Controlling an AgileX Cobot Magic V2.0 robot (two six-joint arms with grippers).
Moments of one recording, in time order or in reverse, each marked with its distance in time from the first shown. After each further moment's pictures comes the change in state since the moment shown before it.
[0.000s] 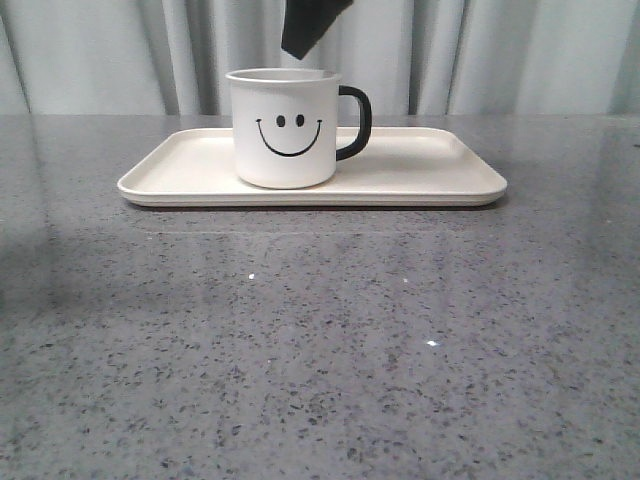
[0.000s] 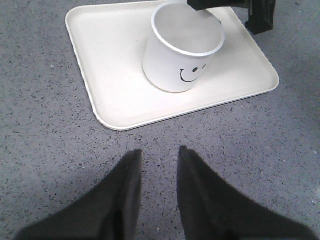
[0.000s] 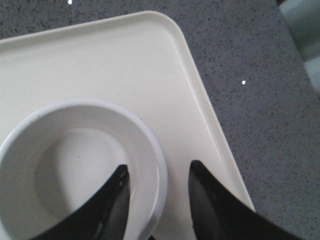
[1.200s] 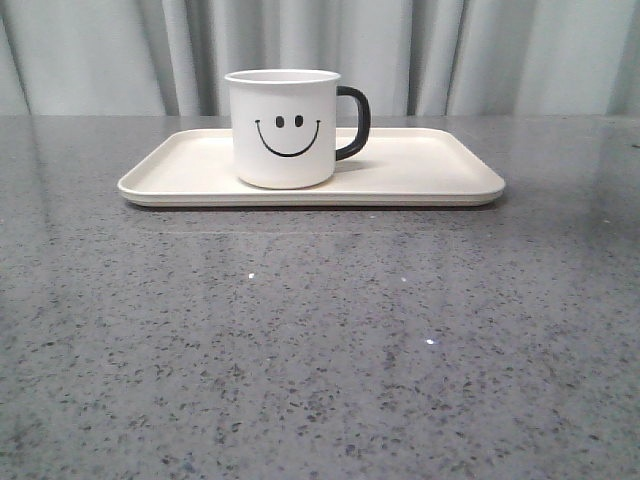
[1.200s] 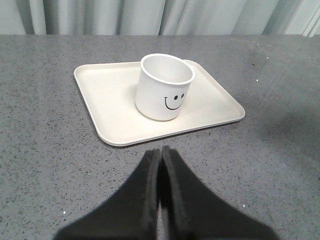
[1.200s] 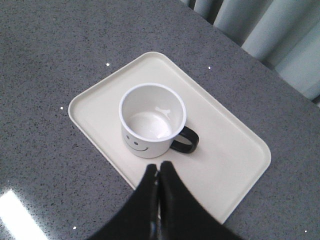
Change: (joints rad) left arm 0.000 -0.486 0.301 -0.011 -0.139 0.033; right arm 0.000 -0.668 0.458 -0.001 -0.009 0.414
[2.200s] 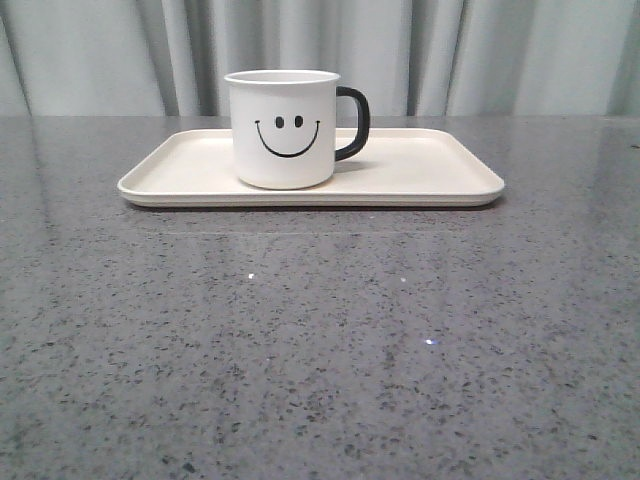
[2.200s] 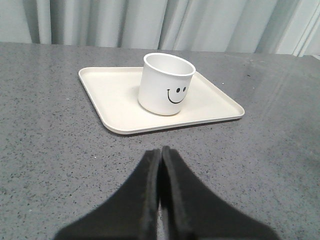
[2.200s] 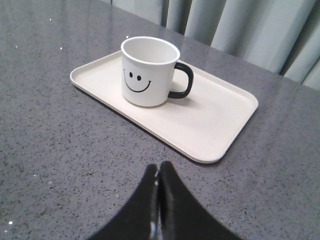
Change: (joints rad) left arm 0.000 -0.301 0.256 0.000 -0.078 0.000; right arm 0.000 -0.884 1.160 0.042 -0.647 0.010
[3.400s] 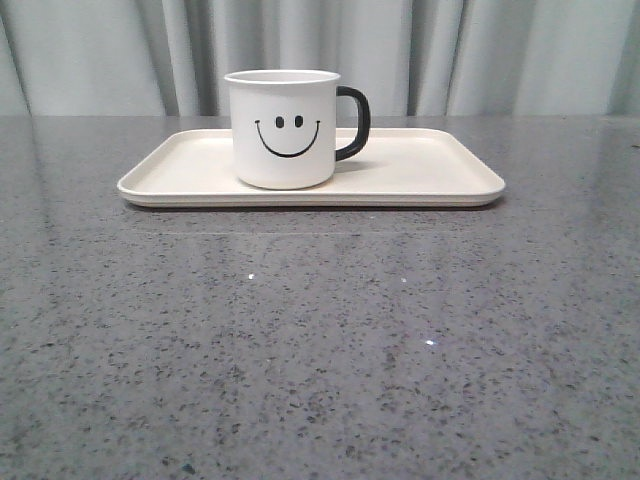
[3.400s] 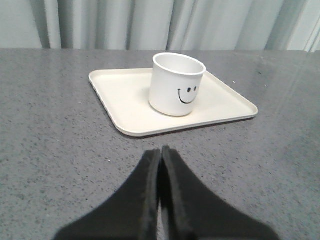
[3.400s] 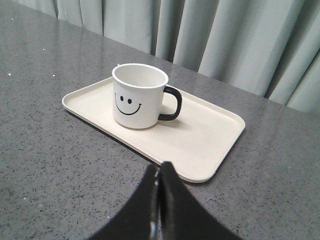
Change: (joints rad) left arm 0.018 -0.016 0.040 0.061 -0.064 0.000; right arm 0.000 -0.046 0.045 0.002 -0.097 0.002
